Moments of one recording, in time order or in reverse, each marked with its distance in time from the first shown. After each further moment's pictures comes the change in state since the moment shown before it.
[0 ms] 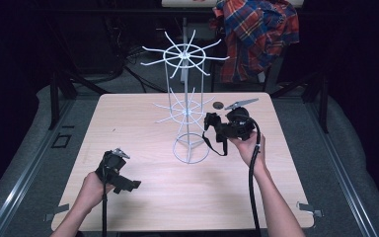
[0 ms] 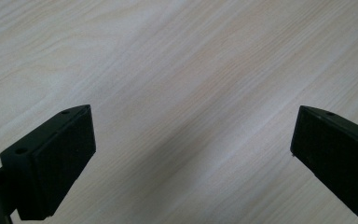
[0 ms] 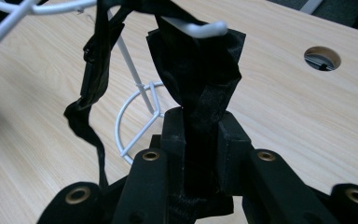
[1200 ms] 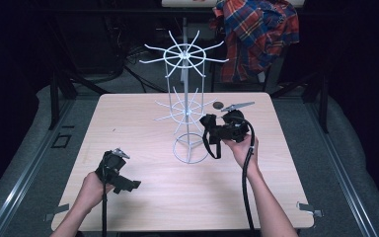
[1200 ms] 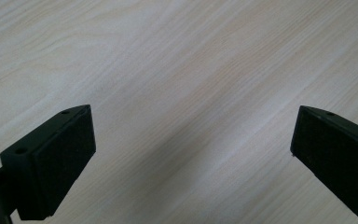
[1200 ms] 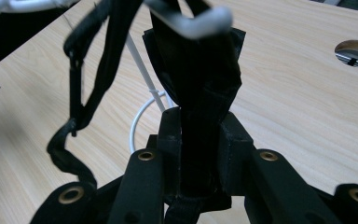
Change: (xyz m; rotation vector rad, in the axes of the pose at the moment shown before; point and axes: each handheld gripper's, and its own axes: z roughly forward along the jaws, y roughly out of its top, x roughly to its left) left arm 0.001 0.000 0.000 0.004 0.000 -0.002; right arm 0.002 -0.005 0.018 -0.026 0.066 0.056
